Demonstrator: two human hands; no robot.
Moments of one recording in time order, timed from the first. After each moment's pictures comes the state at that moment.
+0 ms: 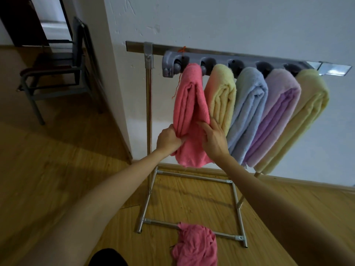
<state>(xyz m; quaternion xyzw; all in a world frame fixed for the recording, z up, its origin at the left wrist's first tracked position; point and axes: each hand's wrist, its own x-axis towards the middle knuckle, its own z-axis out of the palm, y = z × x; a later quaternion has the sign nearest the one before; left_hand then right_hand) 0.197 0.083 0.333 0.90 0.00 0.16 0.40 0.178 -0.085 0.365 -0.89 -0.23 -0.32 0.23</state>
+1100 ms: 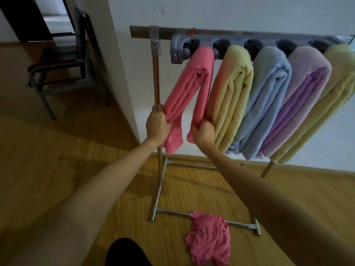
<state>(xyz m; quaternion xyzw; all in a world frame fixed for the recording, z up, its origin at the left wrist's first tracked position) 0.194 0.143 0.343 0.91 0.01 0.31 0.28 0.203 -0.010 0.330 -0.89 0.00 -0.15 0.42</state>
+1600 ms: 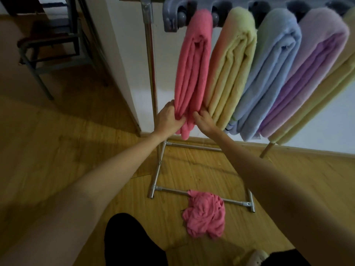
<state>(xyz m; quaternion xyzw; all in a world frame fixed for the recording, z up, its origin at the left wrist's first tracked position) 0.179 0.104 0.300 0.91 -0.05 0.19 0.37 0.201 -0.042 0.304 -0.83 -0.11 0.04 0.54</state>
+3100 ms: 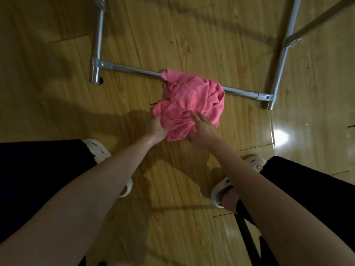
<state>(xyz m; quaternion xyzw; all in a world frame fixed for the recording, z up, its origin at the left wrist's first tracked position) 0.037 -0.019 -0.231 0.79 0.29 -0.37 0.38 0.059 -0.198 -0.205 -0.89 -0.09 0.39 0.20</state>
